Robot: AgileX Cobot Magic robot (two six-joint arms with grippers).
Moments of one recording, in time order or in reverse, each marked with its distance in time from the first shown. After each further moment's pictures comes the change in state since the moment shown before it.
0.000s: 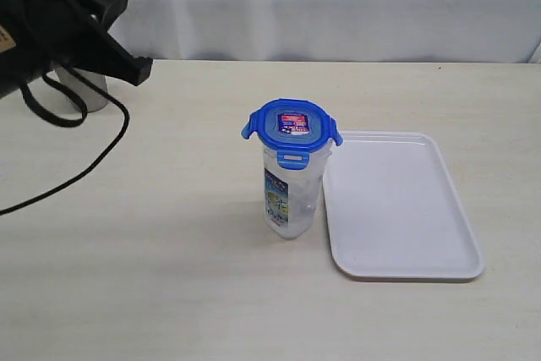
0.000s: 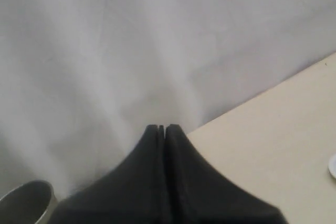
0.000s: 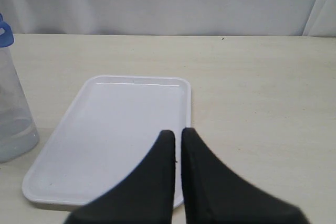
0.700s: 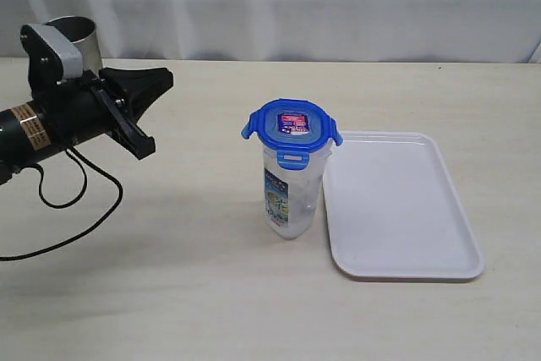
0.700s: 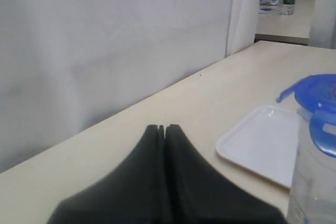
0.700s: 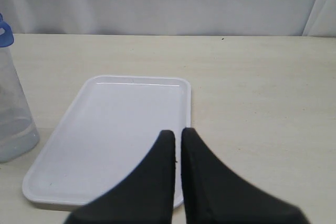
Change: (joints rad) left arm 0.302 0.500 0.039 0.871 -0.756 -0.621; right arm 0.000 0.000 0.000 0.000 0.000 0.000
